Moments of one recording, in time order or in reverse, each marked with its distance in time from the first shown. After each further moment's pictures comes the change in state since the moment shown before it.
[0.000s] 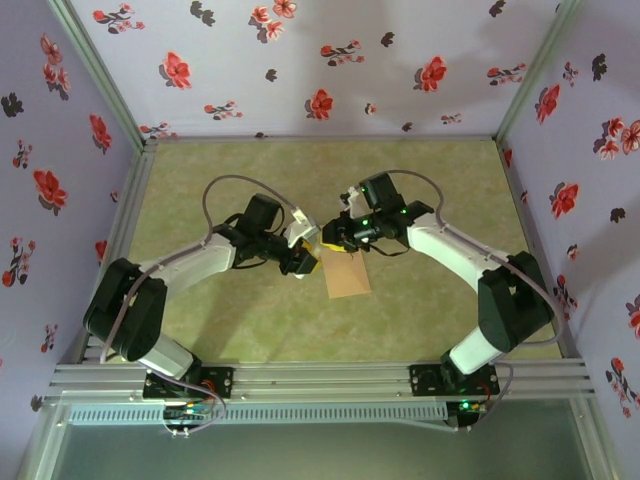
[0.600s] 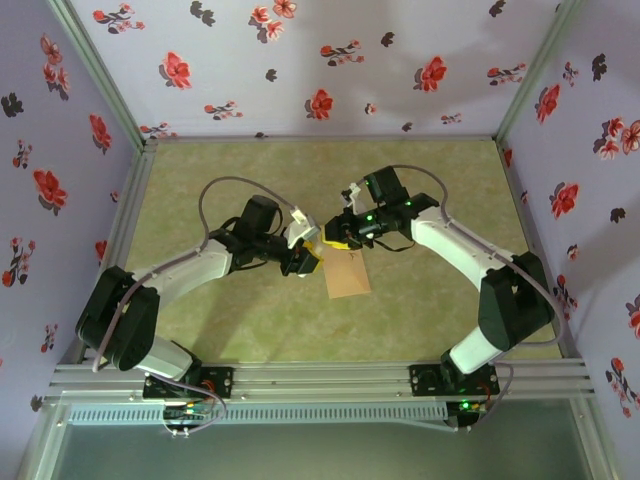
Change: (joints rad) left arm -0.018 -0.058 -0.042 0.088 0.003 -0.016; right arm -0.039 0.000 0.066 -0.122 -0.080 -0.083
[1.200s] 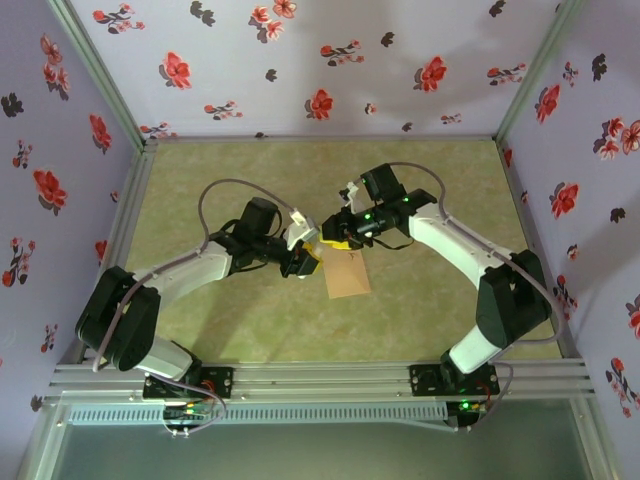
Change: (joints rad) left arm 0.002 -0.003 -0.028 0.032 0.001 -0.008; right arm 0.005 0.019 0.051 -0.073 0.023 -0.034
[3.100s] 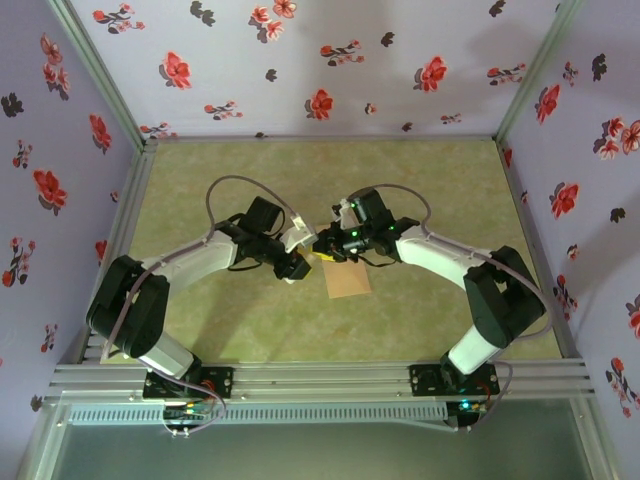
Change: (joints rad) left arm 0.016 0.078 0.095 -0.266 -0.103 0.109; right arm 0.106 0.021 -0.235 0.439 0.087 0.259
